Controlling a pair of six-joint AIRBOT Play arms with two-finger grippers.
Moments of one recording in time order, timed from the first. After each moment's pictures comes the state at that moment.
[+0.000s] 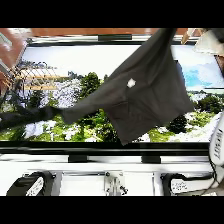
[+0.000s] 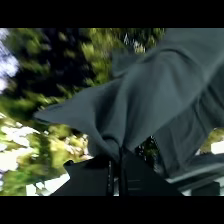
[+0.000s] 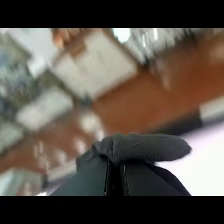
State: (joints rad) left arm 0.08 -0.77 0.69 0.76 -1.01 -1.33; right arm -0.06 -1.60 1.88 2.28 -0.54 -1.49
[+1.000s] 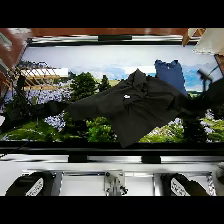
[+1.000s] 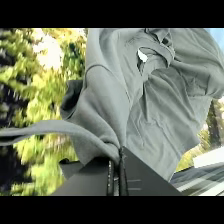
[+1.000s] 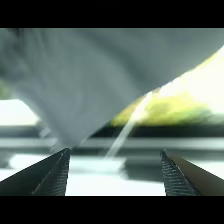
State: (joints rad) left arm -0.01 -0.77 0.72 0.65 -0.87 -1.24; right arm -0.18 -1.08 1.13 1.99 -1.56 -1.49
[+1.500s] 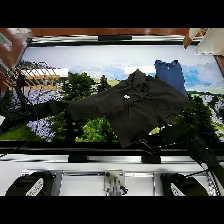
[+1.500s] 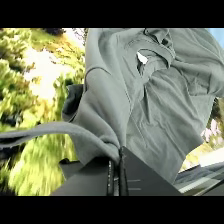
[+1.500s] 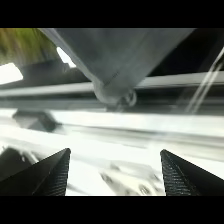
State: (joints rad) left arm -0.01 -0.77 0.72 0.65 -0.86 -1.22; right arm 0.22 -0.90 0.48 2.28 -1.11 -1.25
